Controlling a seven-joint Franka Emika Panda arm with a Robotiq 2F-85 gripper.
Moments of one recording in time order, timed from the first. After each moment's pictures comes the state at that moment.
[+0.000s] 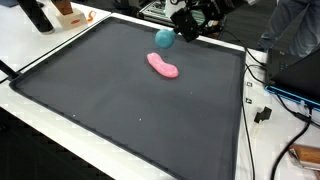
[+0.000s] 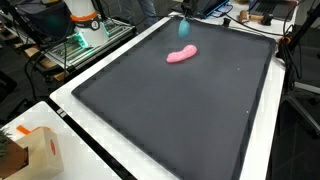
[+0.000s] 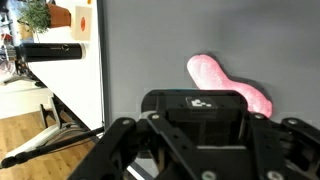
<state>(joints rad) 0.44 0.40 0.29 -1.76 -0.68 1.51 0.89</state>
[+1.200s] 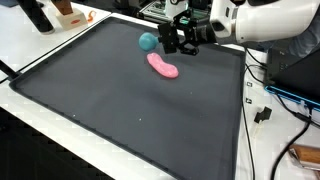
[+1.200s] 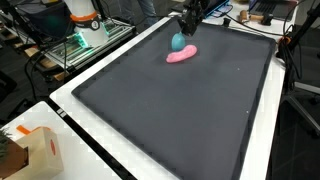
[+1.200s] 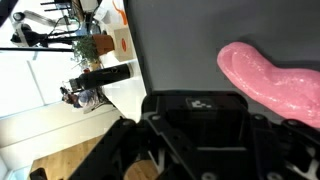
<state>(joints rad) 0.52 0.64 0.18 -1.62 -0.80 1.35 1.20</state>
